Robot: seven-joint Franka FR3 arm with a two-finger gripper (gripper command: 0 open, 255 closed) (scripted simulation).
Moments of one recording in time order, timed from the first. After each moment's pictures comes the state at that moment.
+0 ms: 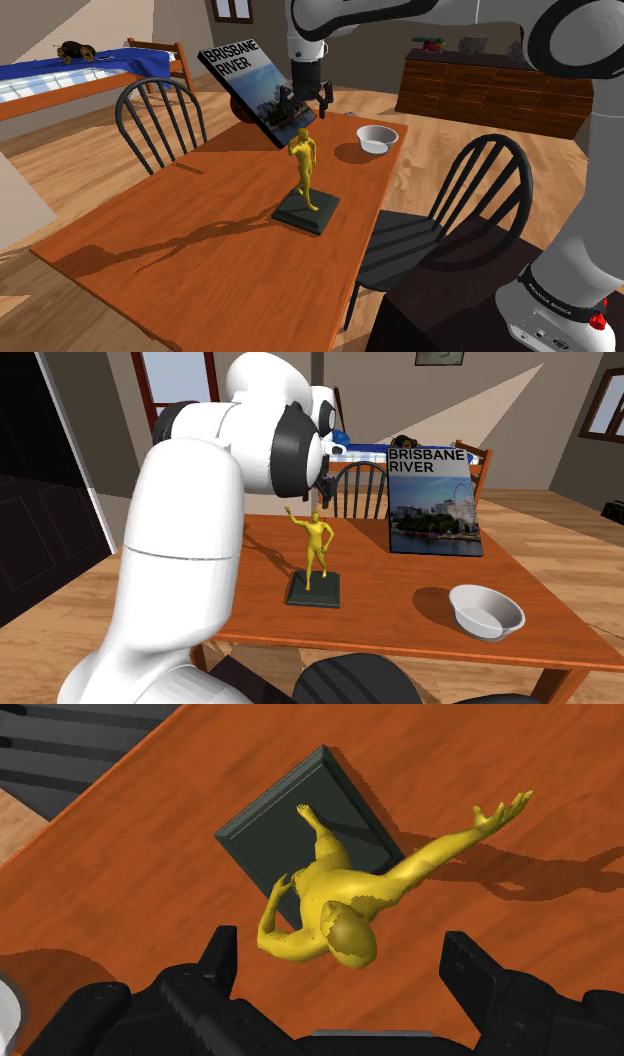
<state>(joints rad) 0.14 0.42 0.21 -1.32 -0.06 1.70 0.57</state>
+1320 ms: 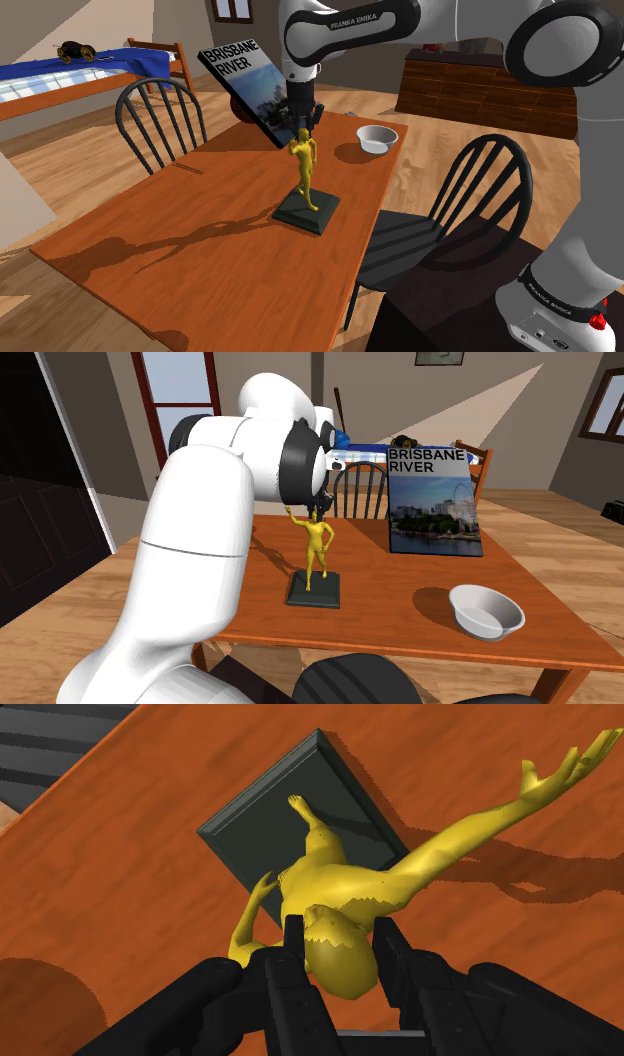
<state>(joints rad) 0.15 0.50 0.20 -1.33 -0.07 1.76 0.59</state>
